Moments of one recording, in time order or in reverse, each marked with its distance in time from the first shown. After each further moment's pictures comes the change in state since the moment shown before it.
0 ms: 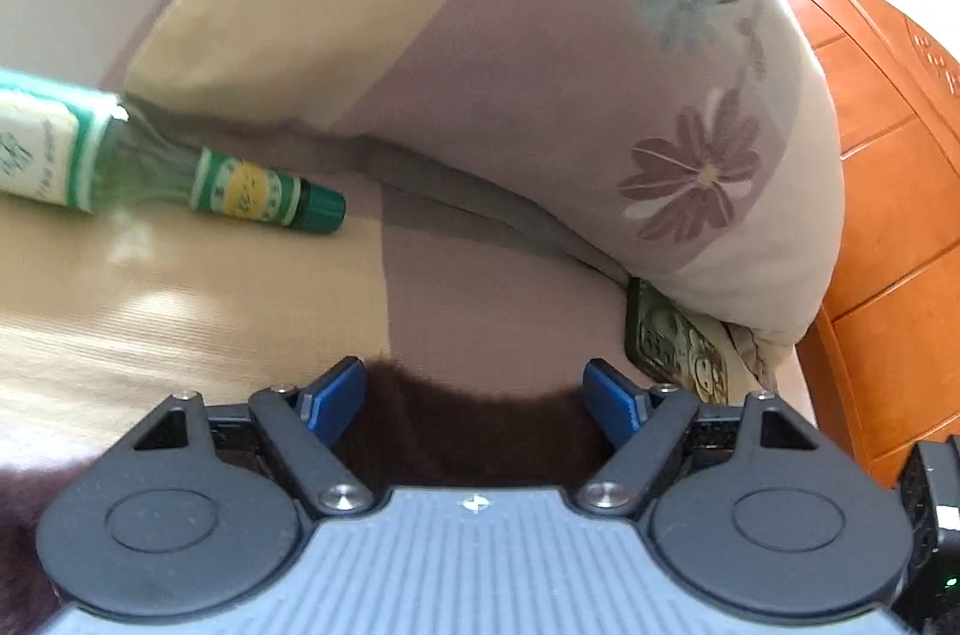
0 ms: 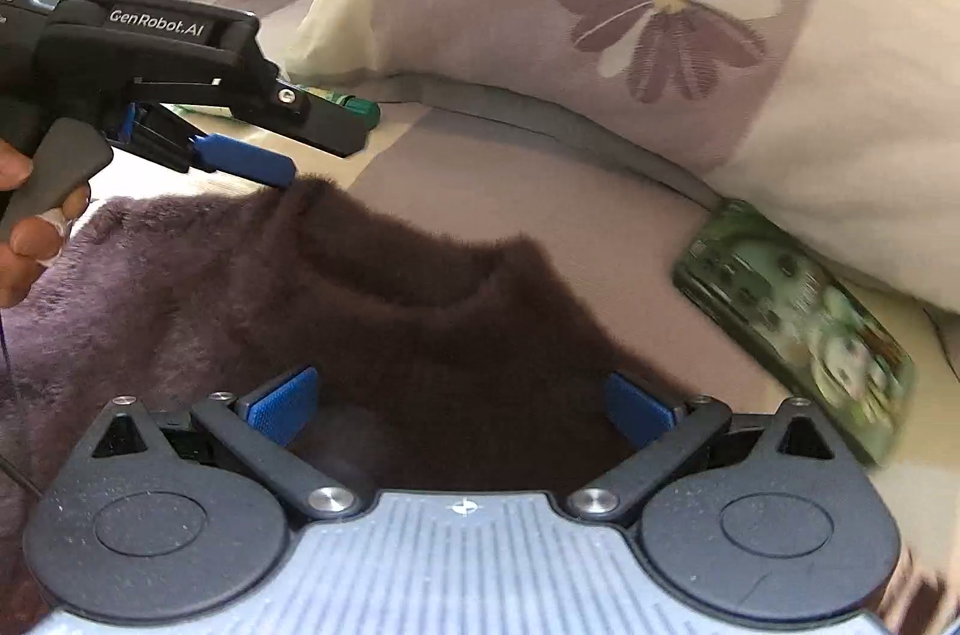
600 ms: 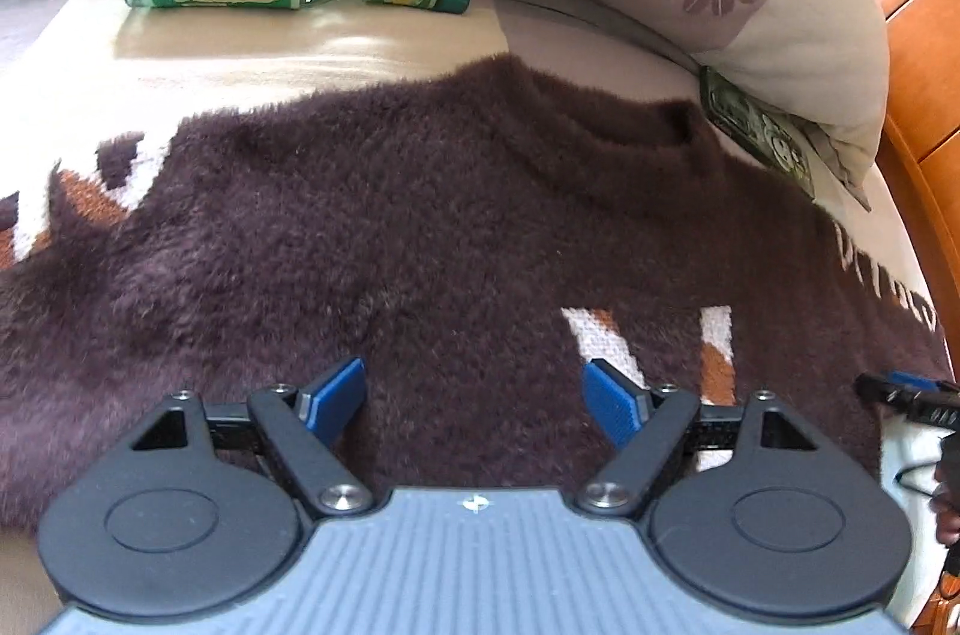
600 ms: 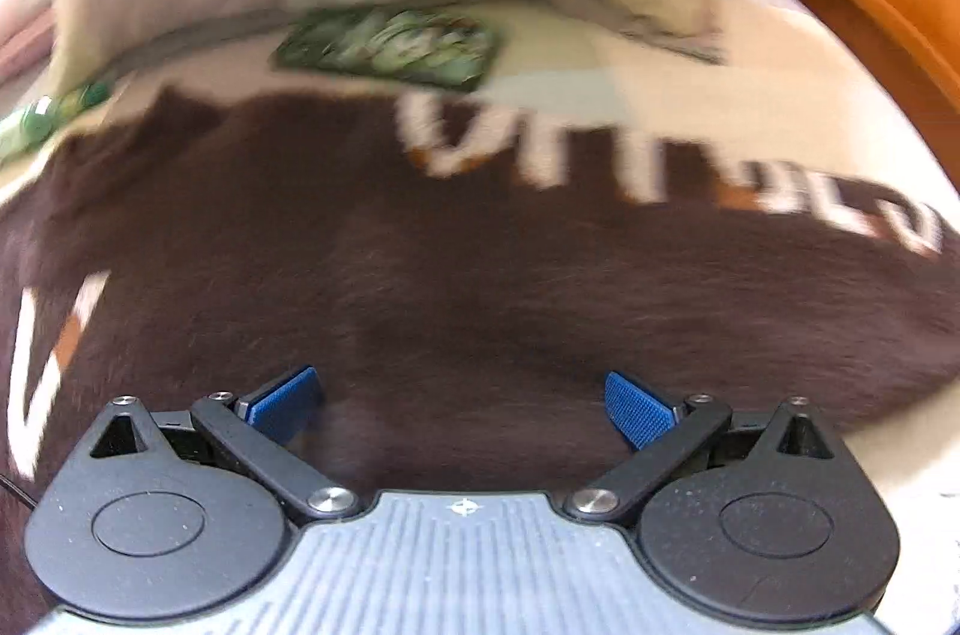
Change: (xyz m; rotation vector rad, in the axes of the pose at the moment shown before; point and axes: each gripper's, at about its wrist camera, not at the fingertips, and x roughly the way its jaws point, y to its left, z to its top) left arm -0.070 -0.007 -0.120 0.064 0.131 0.275; right arm -0.113 -0.087 -0.139 0.473 0.078 -0.305
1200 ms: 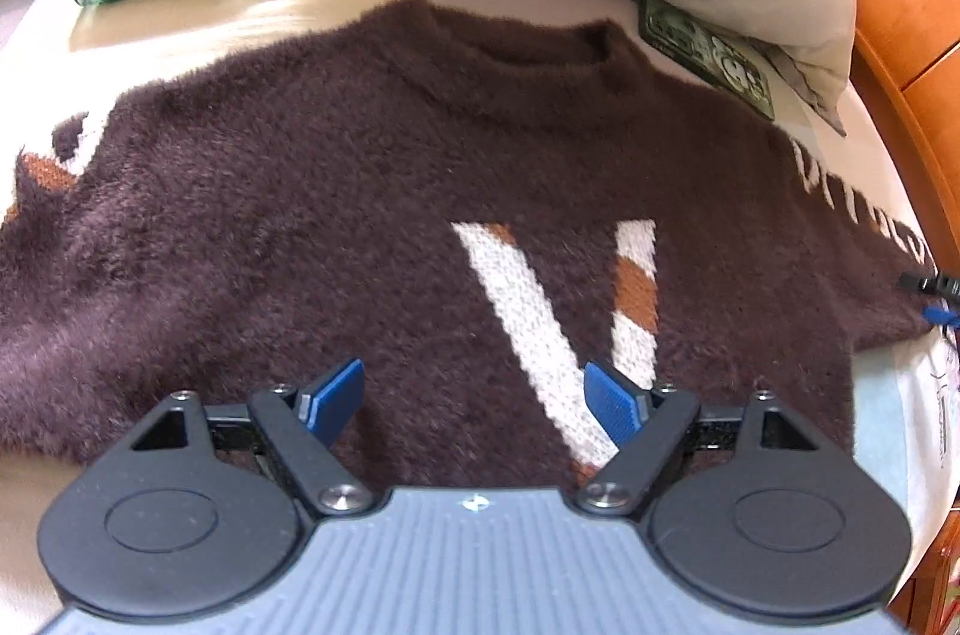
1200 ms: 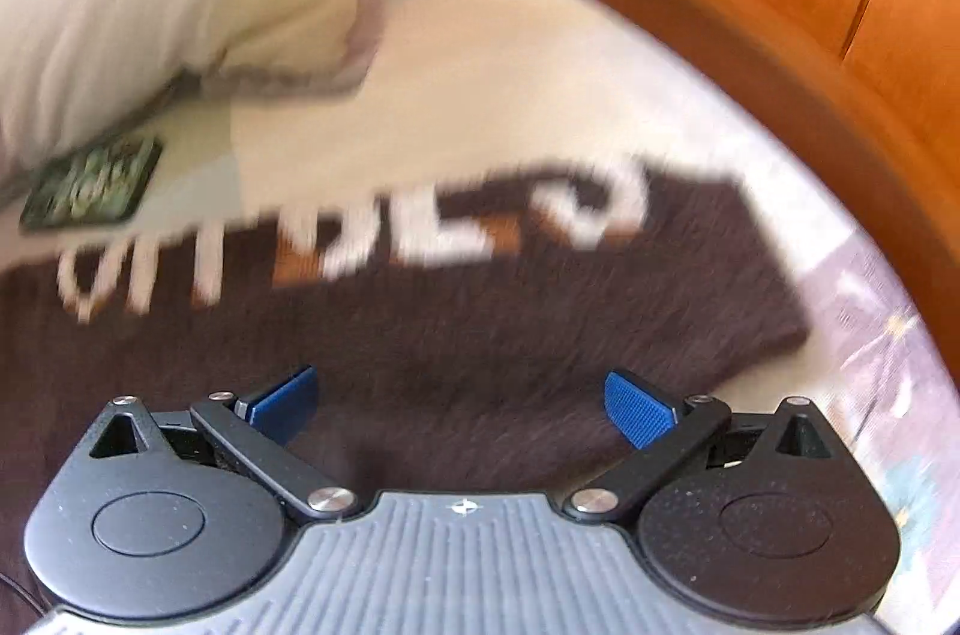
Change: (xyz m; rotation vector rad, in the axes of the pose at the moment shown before) left arm -0.005 -0.052 -0.019 0.078 0.103 0.017; right arm -0.007 -0.164 0.014 0.228 -0.047 -0.180
